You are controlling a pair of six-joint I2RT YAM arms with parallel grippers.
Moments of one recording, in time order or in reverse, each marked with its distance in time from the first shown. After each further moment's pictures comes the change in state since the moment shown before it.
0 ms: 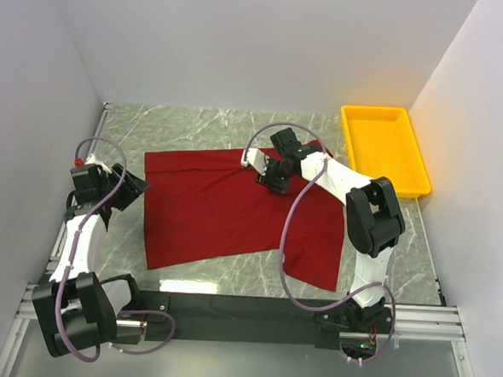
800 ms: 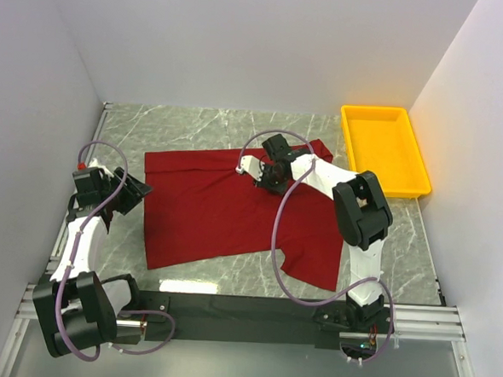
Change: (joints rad) left arm 0.000 -0.001 -0.032 0.001 0.026 -0.019; right arm 0.032 0.107 0.024 0.023 0.111 -0.009
